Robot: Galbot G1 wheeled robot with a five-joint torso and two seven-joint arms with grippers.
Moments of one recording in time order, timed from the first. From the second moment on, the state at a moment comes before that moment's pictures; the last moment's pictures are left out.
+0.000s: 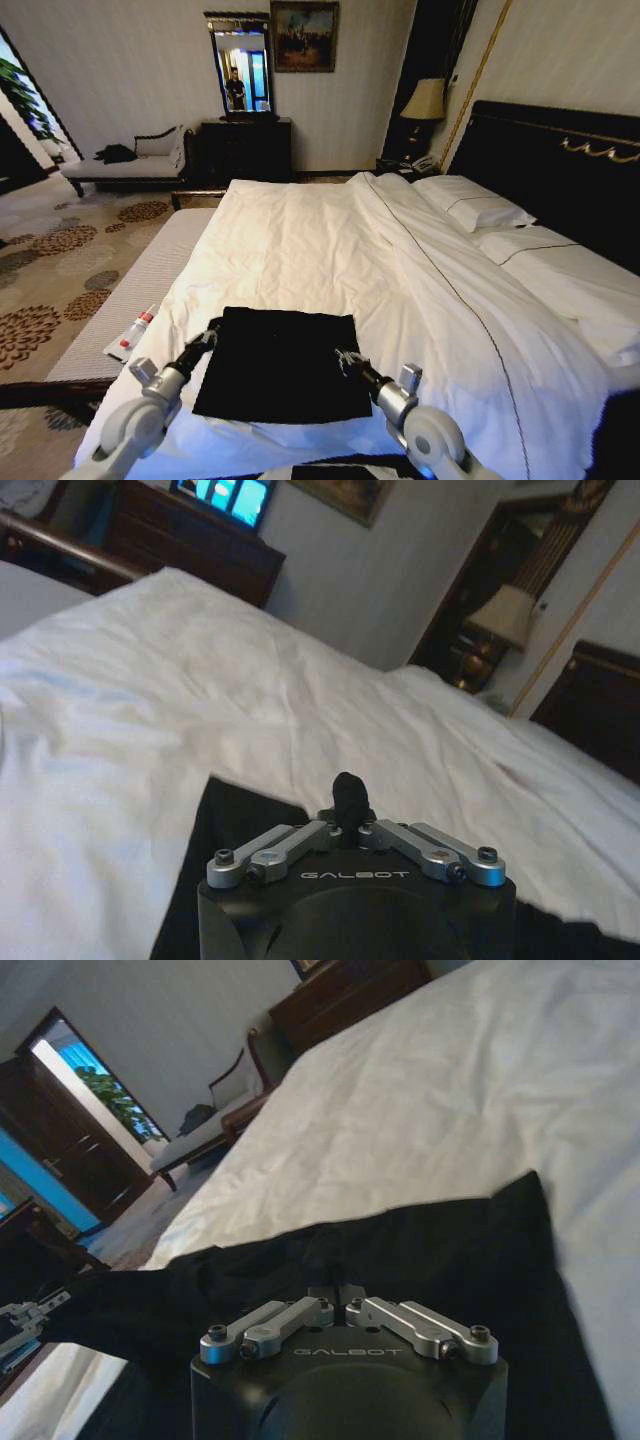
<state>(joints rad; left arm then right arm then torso) 1.63 -0.94 -0.58 -1.99 -1.00 0.06 0.06 -1.62 1.08 0.30 2.16 0.86 -0.29 0.04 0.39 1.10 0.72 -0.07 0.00</state>
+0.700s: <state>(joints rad) 1.75 -0.92 -0.58 -2.00 -0.94 0.04 0.07 -1.77 1.10 0.37 2.18 0.77 -0.25 0.00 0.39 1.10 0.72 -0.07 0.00</state>
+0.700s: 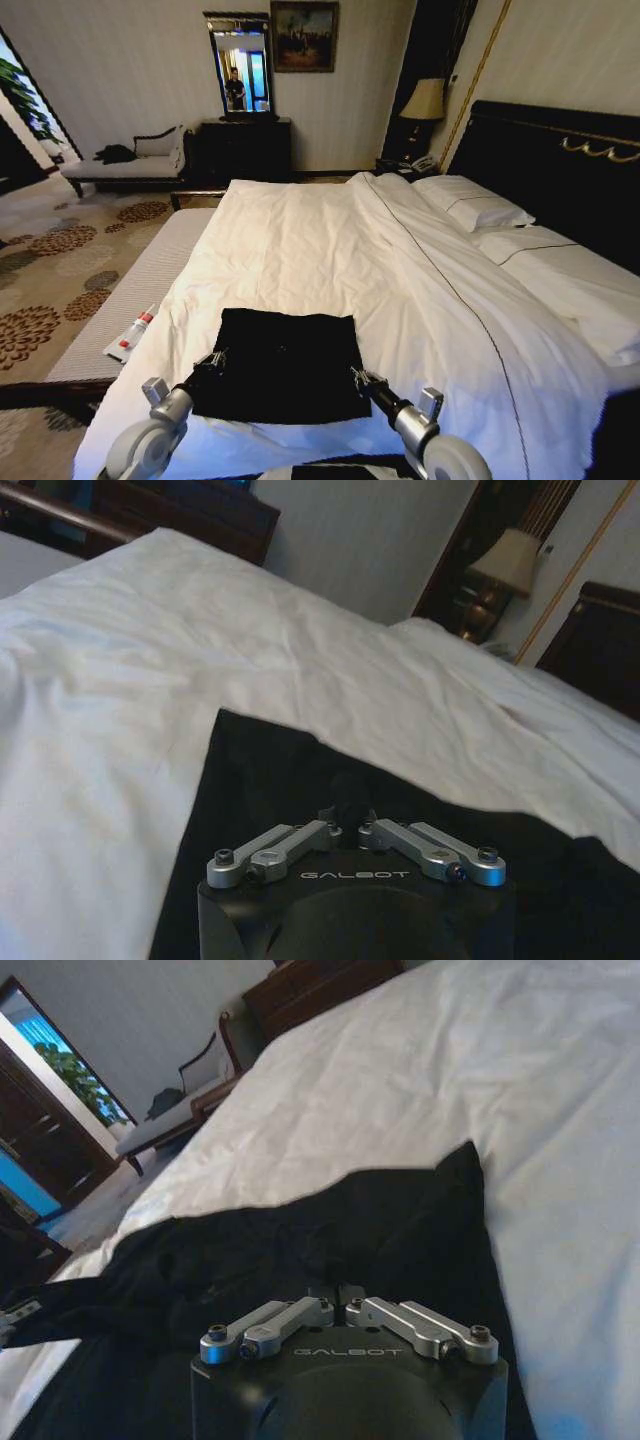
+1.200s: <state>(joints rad) 1.80 -0.95 -0.58 -1.96 -0.89 0.01 0.09 -1.77 1.15 0.32 2.09 0.73 -0.23 0.00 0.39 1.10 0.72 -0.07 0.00</state>
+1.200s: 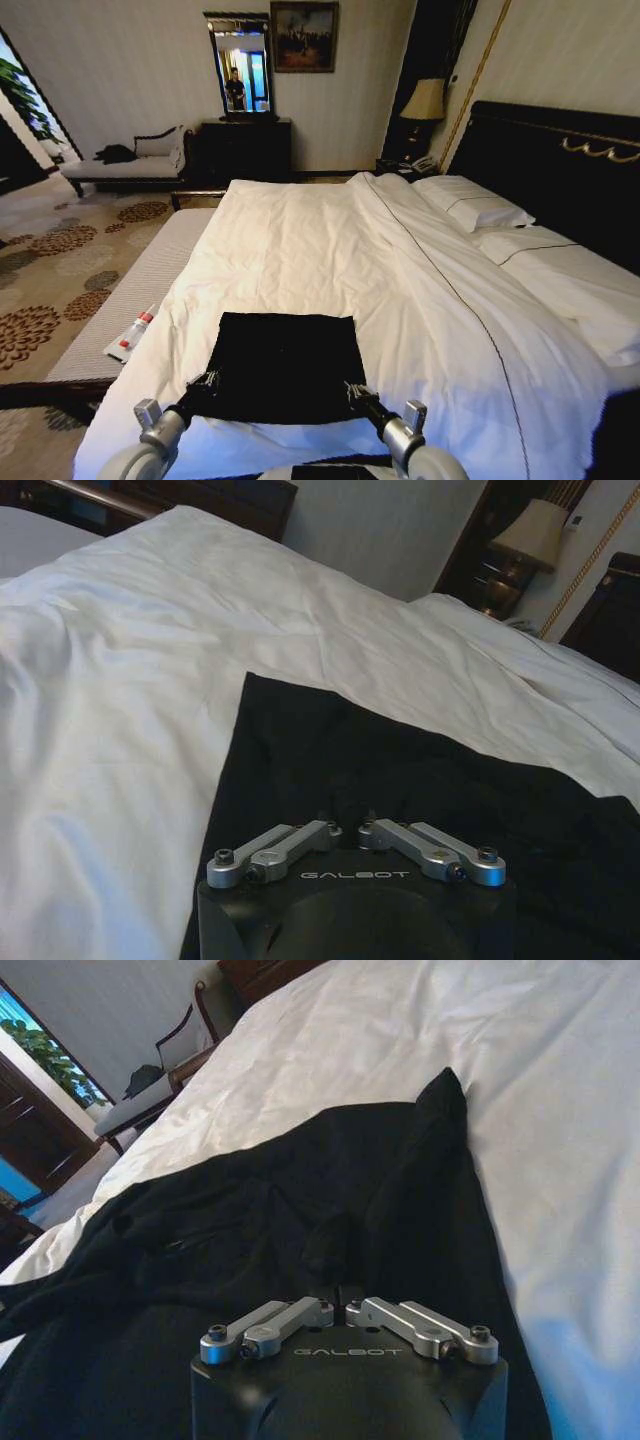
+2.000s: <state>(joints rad) 1.89 -0.90 -0.69 -2.00 -0.96 -0.01 0.09 -1.85 1.12 0.38 2.18 0.74 -0.25 0.02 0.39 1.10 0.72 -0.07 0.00</state>
